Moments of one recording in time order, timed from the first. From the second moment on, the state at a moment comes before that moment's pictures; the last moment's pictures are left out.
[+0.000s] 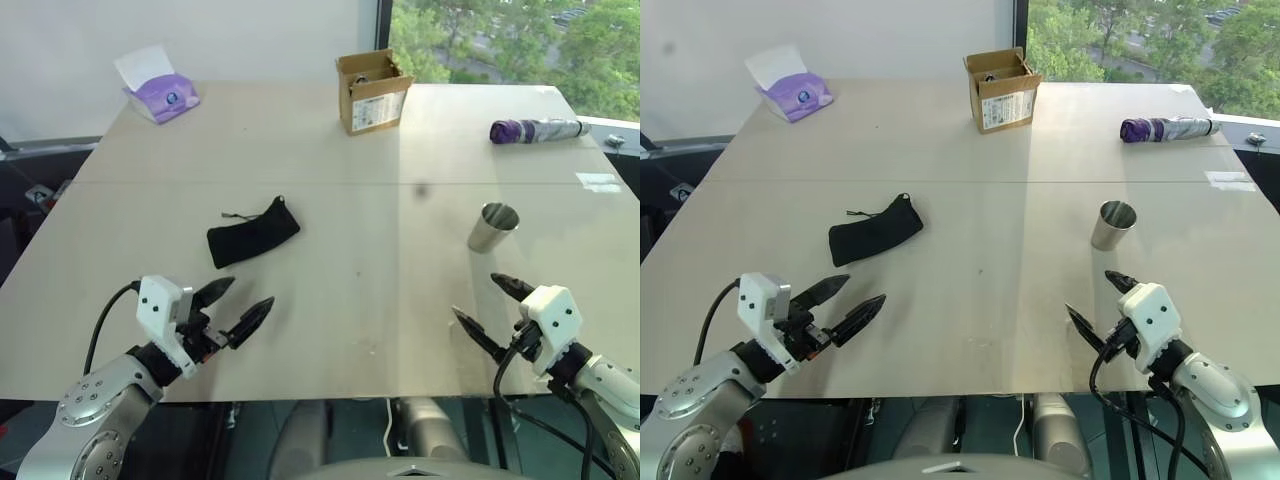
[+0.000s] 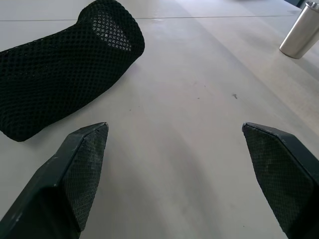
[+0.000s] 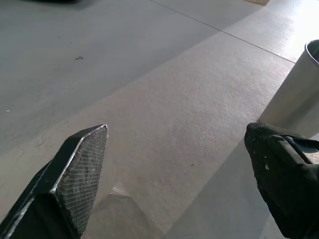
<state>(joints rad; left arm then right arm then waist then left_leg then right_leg) 0.38 0.56 0.39 -0.62 -0.67 0.51 -0.61 0.39 -0.50 -0.15 -0.64 0.28 0.25 0.58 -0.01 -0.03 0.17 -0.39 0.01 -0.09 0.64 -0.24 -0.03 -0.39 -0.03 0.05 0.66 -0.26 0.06</state>
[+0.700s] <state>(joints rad) -0.25 0.72 0.15 -0.61 -0.60 1.09 -0.09 0.26 -0.53 -0.10 -0.62 0.30 0.24 0.63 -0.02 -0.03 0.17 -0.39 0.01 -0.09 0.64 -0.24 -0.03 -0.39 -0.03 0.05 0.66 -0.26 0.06</state>
